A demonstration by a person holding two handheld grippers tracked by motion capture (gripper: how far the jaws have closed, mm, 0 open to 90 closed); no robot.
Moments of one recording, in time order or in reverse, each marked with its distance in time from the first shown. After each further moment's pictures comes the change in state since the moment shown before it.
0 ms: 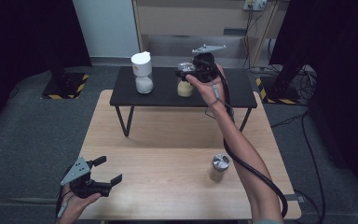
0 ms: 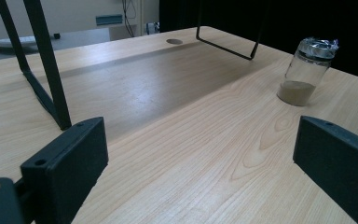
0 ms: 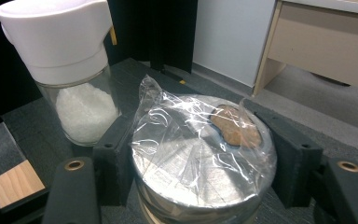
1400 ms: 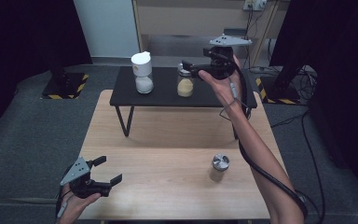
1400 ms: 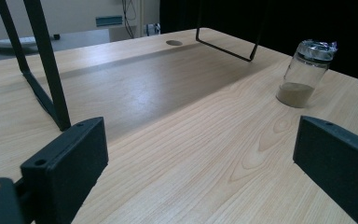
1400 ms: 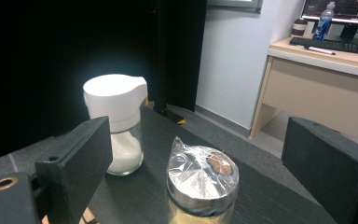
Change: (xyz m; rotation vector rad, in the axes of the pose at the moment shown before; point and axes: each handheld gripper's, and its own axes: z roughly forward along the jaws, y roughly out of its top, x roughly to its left) left arm -0.001 0.000 0.000 -0.008 0.001 -0.006; right arm 0.006 -0.001 -0.071 -0.188 0.015 -0.039
